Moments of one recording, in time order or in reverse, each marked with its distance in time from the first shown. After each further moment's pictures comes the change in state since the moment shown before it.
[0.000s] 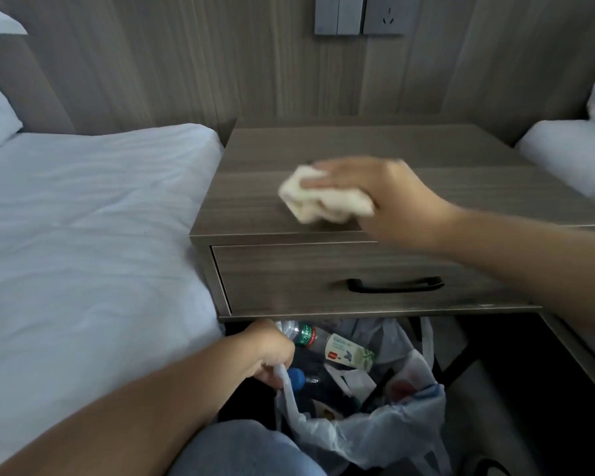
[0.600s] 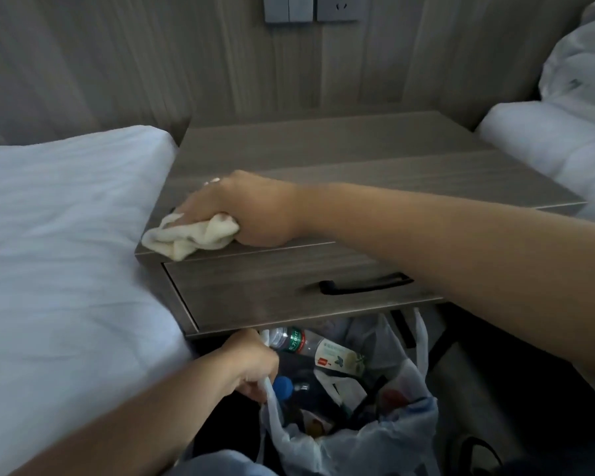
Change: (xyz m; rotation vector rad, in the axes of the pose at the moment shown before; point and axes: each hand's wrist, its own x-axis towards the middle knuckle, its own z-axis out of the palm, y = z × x) left_hand 0.015 0.002 0.005 0.045 0.005 0.063; right_hand 0.079 0.003 0.050 -0.106 -0.293 -0.104
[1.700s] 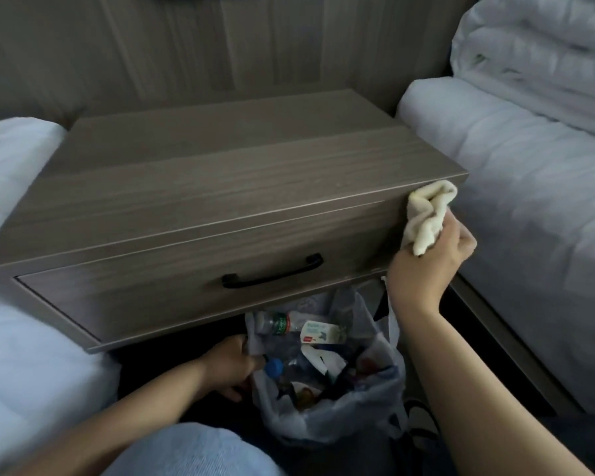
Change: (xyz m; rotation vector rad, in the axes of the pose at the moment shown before) left_hand 0.021 0.025 0.077 0.141 -0.191 0.148; right_hand -0.258 0.046 0.070 0.173 1.519 1.303
